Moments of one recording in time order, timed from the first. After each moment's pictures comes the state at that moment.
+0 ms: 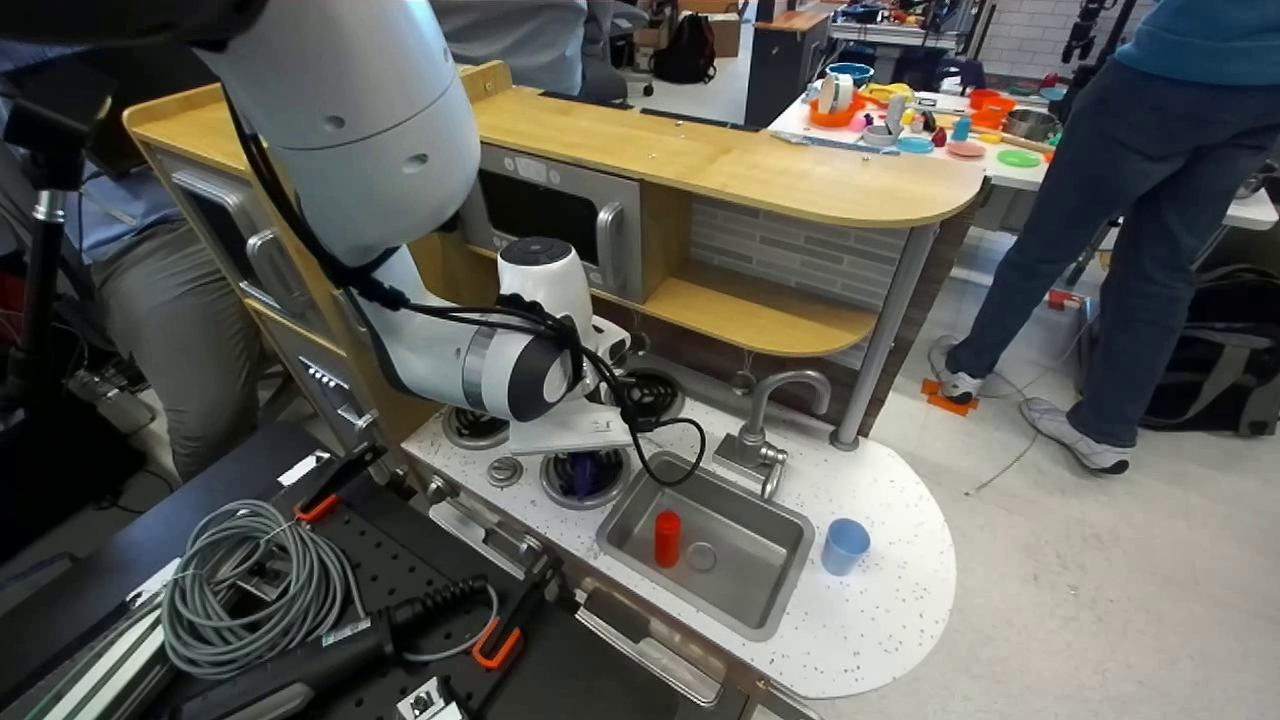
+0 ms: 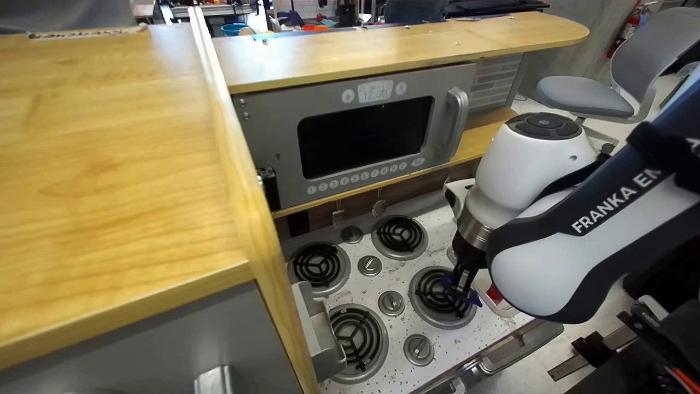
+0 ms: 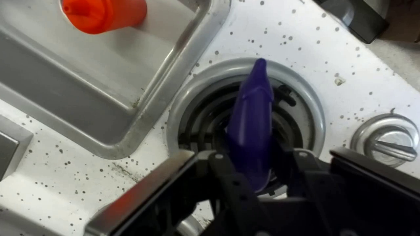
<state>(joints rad) -0.07 0.85 0.03 -2.09 -0.31 2.98 -0.43</state>
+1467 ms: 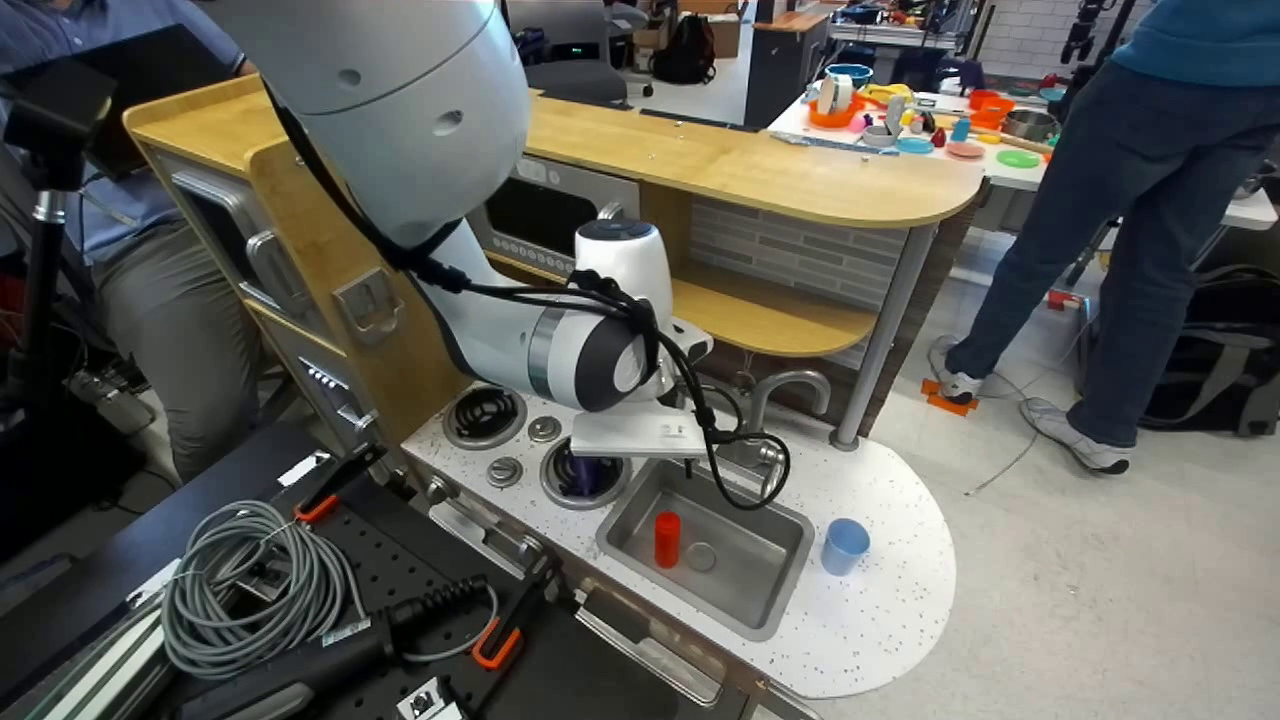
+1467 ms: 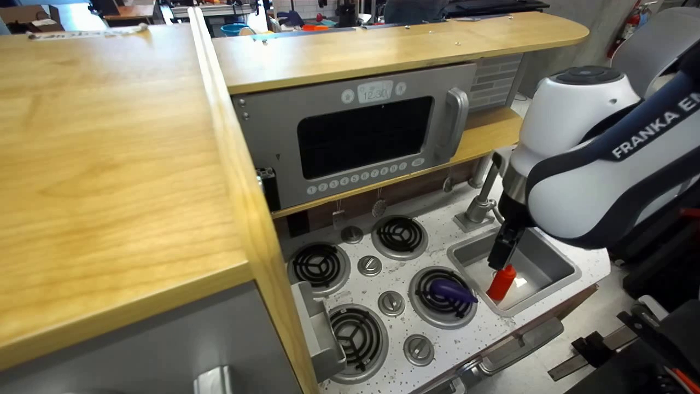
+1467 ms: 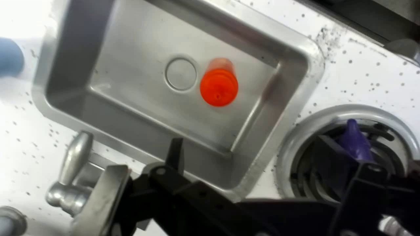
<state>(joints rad) -0.15 0.79 -0.05 -2.04 -0.30 2.82 -0.40</state>
